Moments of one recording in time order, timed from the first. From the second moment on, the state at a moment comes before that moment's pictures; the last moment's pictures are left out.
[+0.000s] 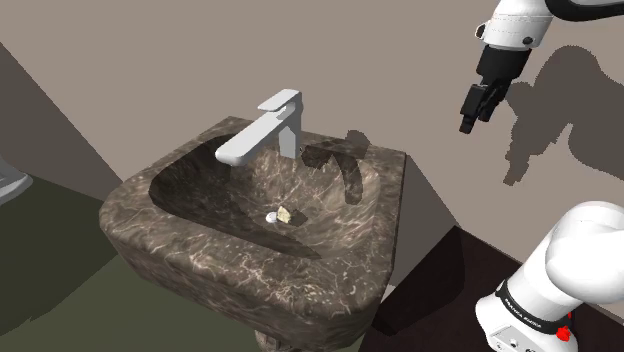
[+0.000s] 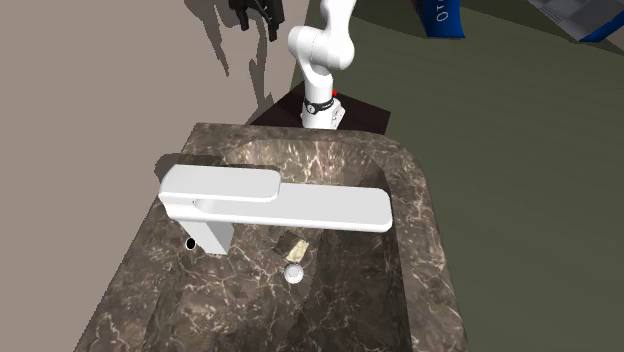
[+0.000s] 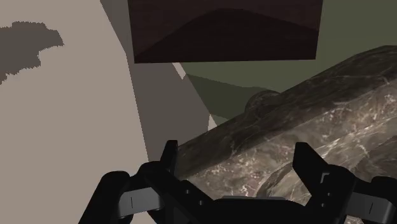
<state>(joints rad) -0.01 -0.81 0.01 -2.26 -0.03 1.43 0.03</state>
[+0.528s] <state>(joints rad) 0.01 -0.70 0.06 -2.31 0.03 1.59 0.10</state>
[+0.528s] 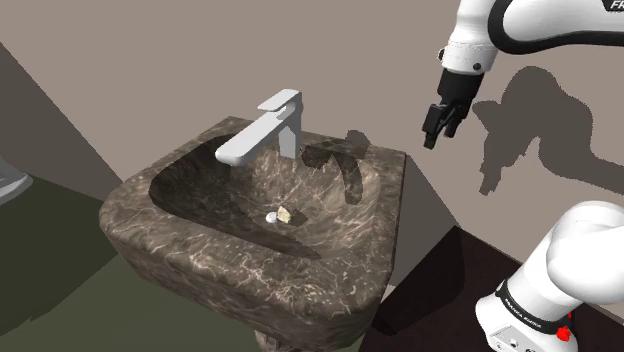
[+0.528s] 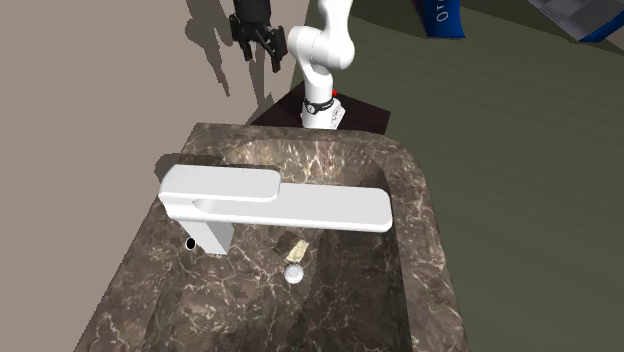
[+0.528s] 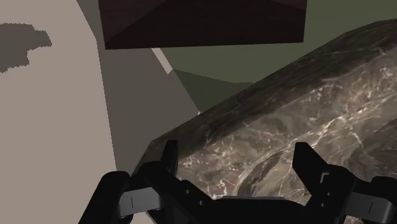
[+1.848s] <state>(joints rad) 0.08 -0.08 0.24 -2.15 0.13 2.04 0.33</state>
